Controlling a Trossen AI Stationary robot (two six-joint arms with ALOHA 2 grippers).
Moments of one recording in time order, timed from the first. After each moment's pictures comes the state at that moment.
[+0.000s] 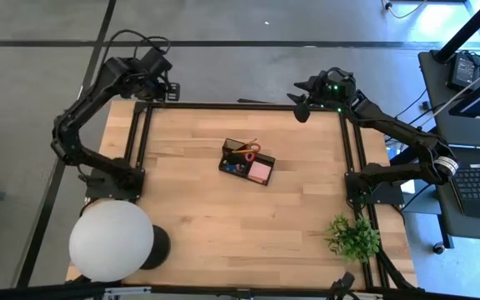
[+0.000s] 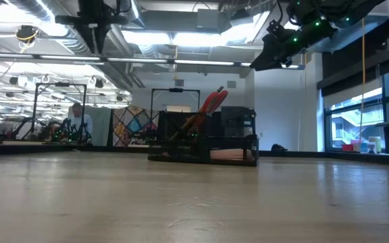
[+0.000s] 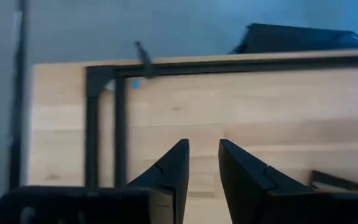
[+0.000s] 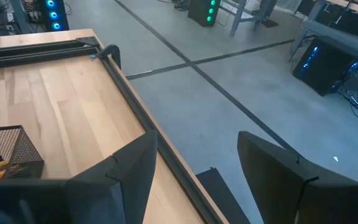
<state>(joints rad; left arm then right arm) 0.80 1.36 1.66 -1.47 -0.30 -0.69 -0.80 1.20 0.91 -0.04 -0.16 -0.21</state>
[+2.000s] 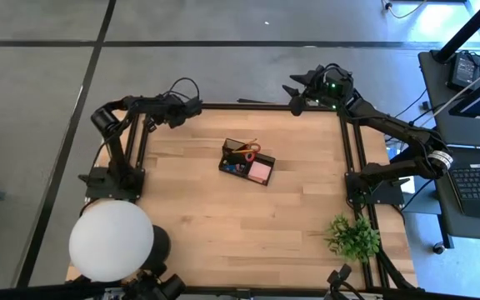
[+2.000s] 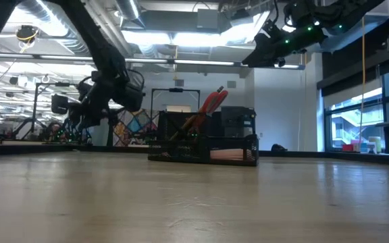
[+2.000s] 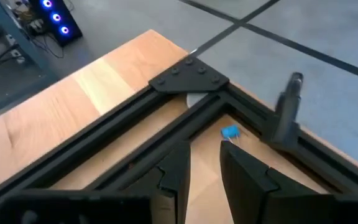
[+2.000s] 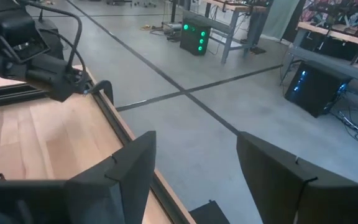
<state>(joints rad) 0.82 1.81 1.02 -0.92 -0.97 -1.67 -0.80 1.27 0.91 0.17 -0.16 -0.16</state>
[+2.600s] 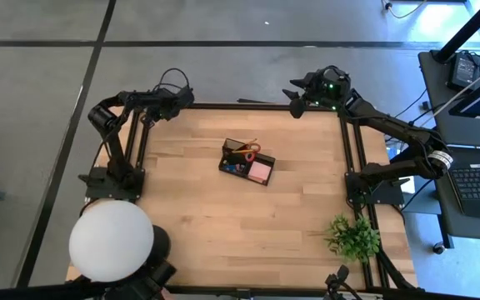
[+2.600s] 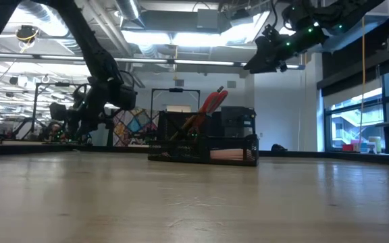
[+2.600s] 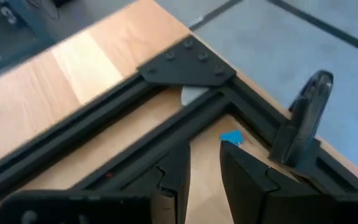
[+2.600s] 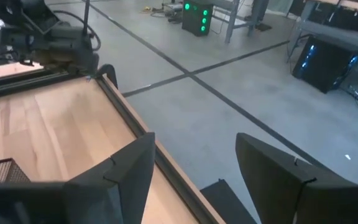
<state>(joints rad) 0.97 1.82 1.02 -0.78 -0.84 -1.53 -0.80 1.27 0.91 0.08 -0.16 -0.11</state>
